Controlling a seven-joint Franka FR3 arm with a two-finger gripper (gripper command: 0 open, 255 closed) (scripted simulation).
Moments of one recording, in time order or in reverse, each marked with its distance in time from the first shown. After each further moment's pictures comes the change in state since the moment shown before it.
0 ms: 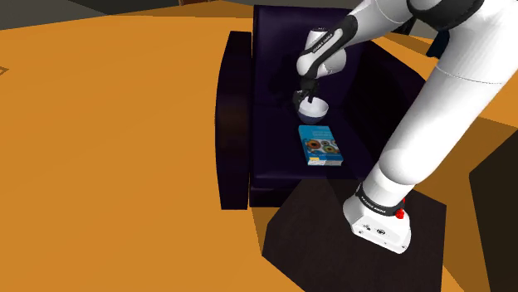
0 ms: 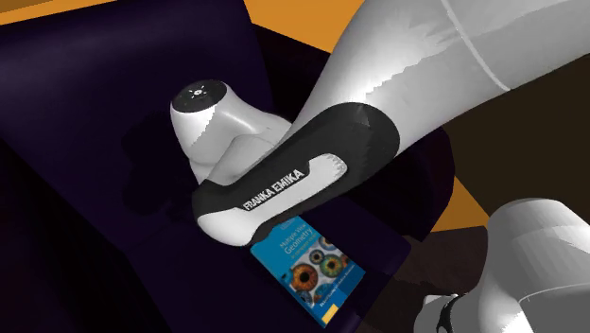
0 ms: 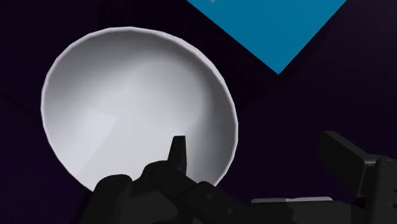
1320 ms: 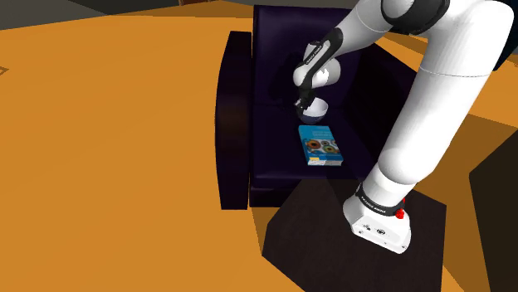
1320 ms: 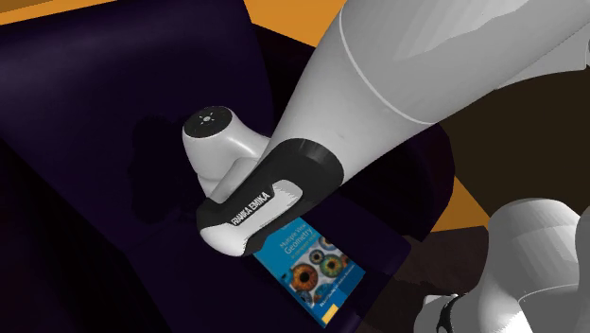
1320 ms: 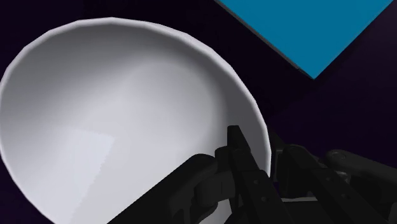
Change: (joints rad) arm -0.022 0.135 0.009 0.009 0.076 0.124 -0.064
